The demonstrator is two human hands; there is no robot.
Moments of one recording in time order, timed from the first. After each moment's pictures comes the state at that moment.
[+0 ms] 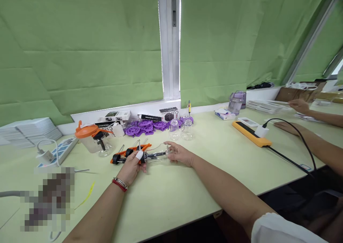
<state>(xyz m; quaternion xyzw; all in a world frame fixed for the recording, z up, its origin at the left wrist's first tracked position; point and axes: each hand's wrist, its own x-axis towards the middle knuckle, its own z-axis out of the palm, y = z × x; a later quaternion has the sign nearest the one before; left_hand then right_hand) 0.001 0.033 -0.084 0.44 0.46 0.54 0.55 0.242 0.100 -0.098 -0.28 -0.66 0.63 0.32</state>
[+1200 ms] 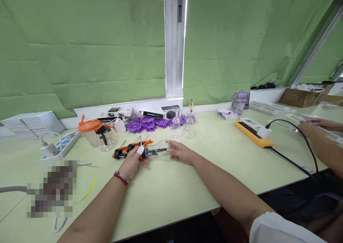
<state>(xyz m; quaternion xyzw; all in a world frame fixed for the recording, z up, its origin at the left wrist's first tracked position) -0.001 0.035 -0.087 0.44 0.45 0.55 0.55 0.241 0.101 -0.102 -0.28 -0.67 0.61 0.31</state>
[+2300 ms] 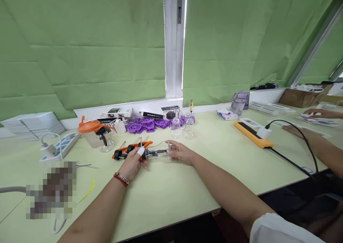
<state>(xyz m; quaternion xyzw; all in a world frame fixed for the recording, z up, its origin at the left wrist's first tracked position) 0.001 0.034 -0.085 0.44 0.46 0.54 0.55 0.241 0.100 -0.098 -0.28 -0.66 0.63 0.31</state>
